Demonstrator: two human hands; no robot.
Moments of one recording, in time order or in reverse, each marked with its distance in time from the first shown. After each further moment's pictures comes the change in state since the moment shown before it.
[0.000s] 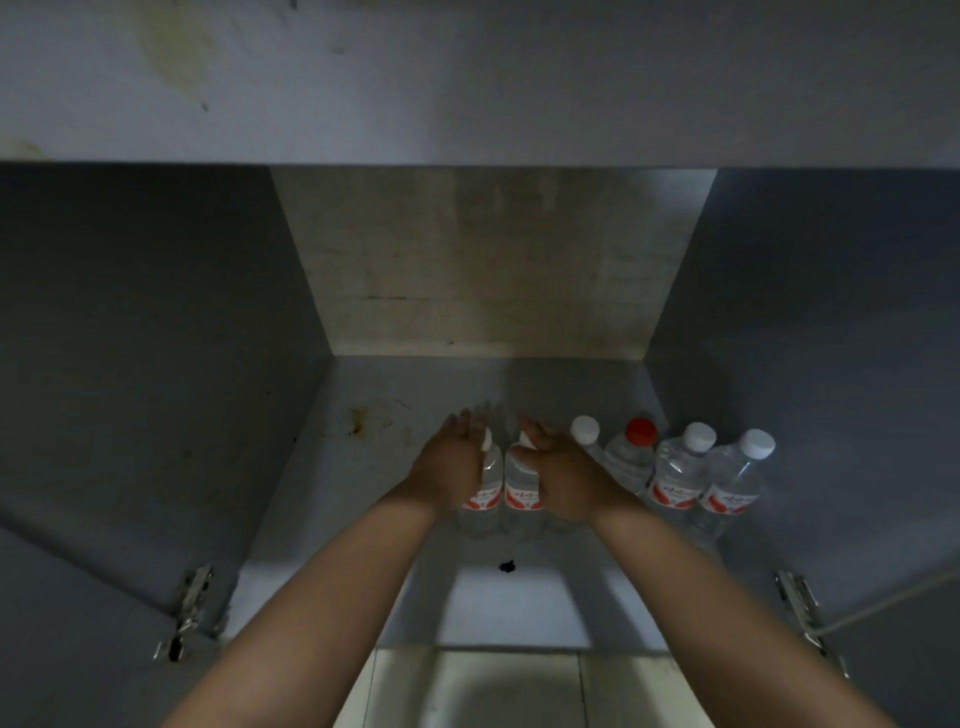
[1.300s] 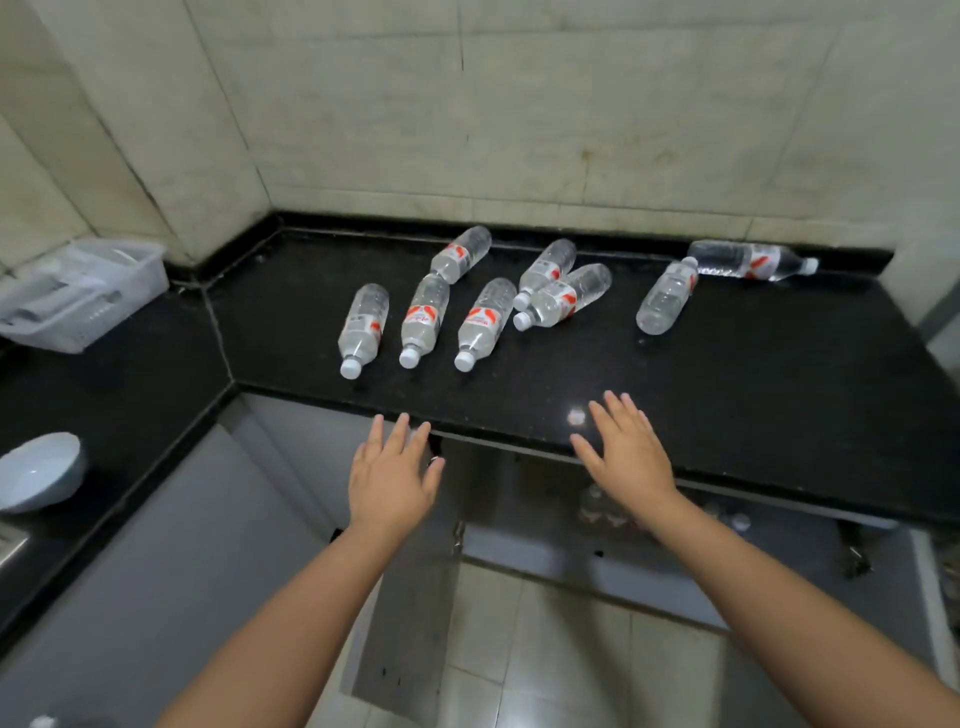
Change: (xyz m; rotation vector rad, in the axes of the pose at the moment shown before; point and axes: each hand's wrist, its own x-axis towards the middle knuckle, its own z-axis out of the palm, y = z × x) left_hand -0.472 -0.065 -0.432 -0.176 0.317 -0.519; right_hand -0.252 -0.304 -0.415 0.106 0.280 0.104
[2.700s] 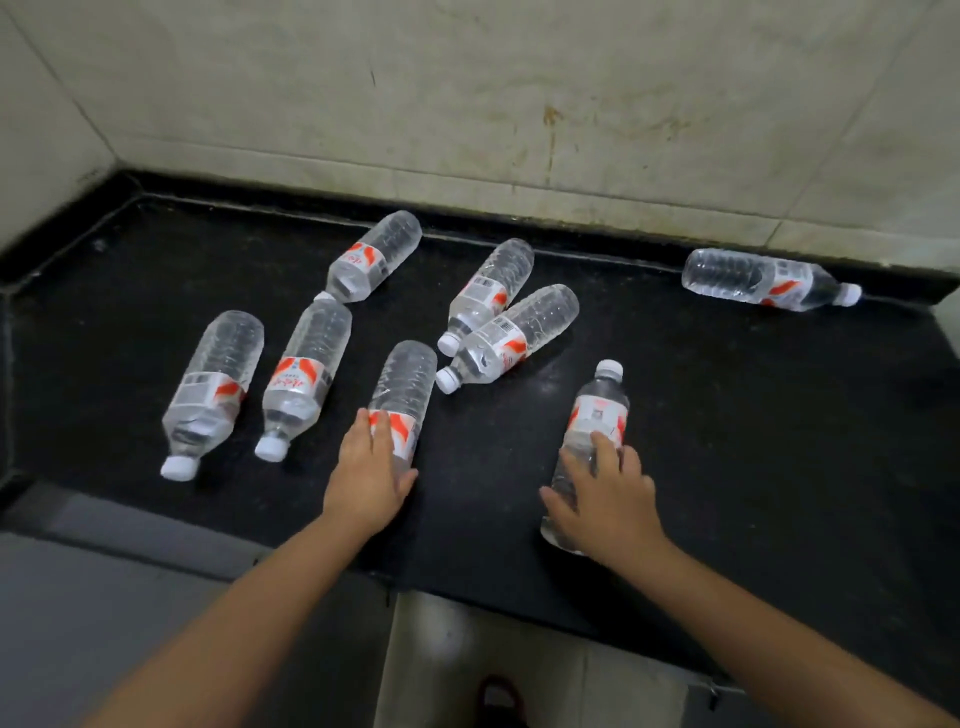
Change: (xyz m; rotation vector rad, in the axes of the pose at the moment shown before) left_hand 0.233 0.078 0.076 -0.135 -0.180 -0.072; right_hand 0.177 0.081 0.010 -0.202 -0.058 0.052
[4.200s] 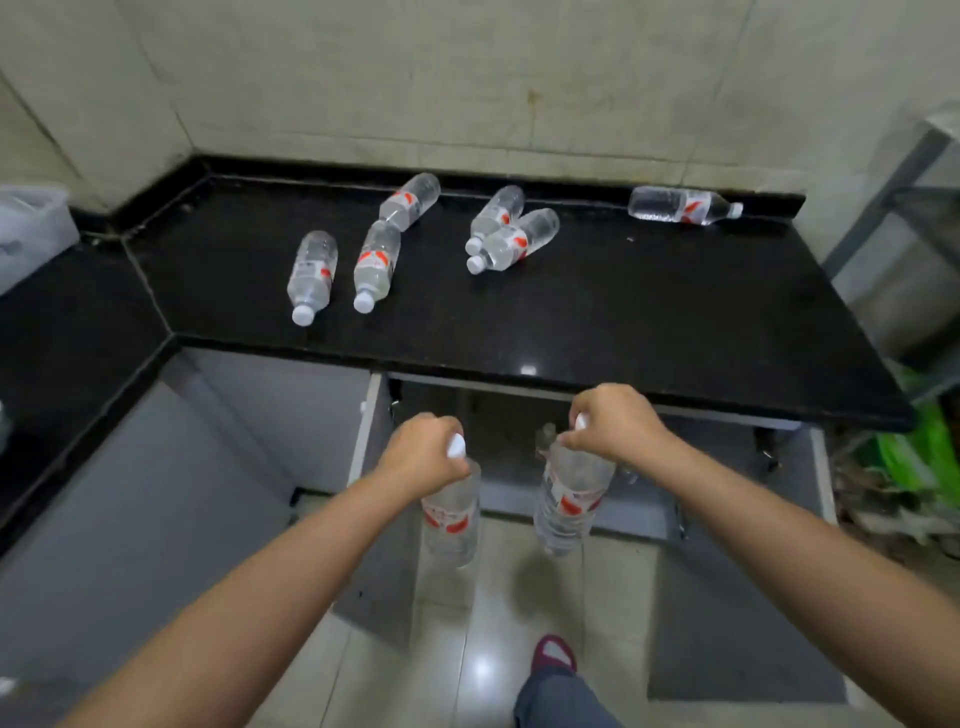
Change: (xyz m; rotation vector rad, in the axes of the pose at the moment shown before) left_hand -0.291 -0.056 -0.017 0.046 -0.159 0.247; right_hand -0.269 -0.072 -0.050 0.144 -0.222 0.051
